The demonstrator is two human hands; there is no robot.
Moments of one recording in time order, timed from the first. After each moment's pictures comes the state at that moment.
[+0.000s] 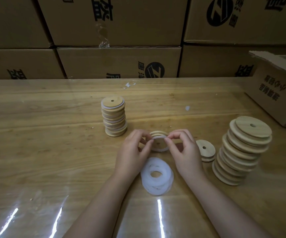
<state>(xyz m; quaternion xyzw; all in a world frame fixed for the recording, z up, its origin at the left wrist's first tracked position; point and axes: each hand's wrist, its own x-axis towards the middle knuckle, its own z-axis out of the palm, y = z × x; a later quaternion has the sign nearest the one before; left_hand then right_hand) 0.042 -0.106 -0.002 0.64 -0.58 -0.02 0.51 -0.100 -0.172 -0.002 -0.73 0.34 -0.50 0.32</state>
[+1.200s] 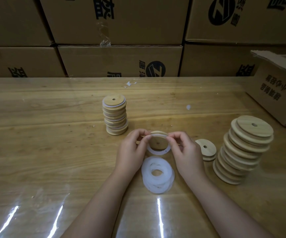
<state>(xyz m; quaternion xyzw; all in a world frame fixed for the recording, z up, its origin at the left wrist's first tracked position) 0.045 -0.107 -0.003 0.65 -0.52 -0.09 0.54 -0.101 -0.169 -0.007 -0.74 0.38 -0.47 0.30</state>
